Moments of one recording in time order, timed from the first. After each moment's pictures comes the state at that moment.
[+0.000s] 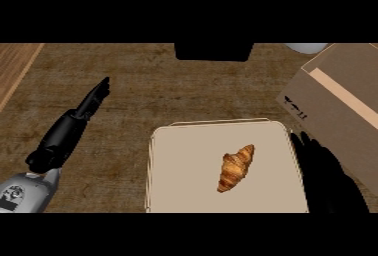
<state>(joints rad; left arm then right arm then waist) -0.23 0.51 -0.29 -1.56 0.13 0.06 -0.10 -0.09 -0.66 0.65 -2.13 0.73 0.06 1.14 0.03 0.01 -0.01</state>
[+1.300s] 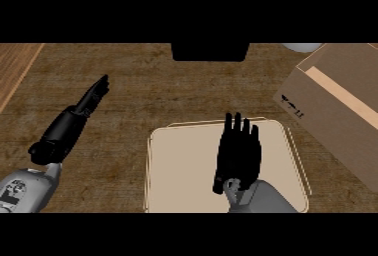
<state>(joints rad) -0.24 0.49 -0.26 -1.51 0.13 0.03 -0.09 -0.38 -0.05 0.62 -1.58 0.97 0.30 1.23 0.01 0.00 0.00</state>
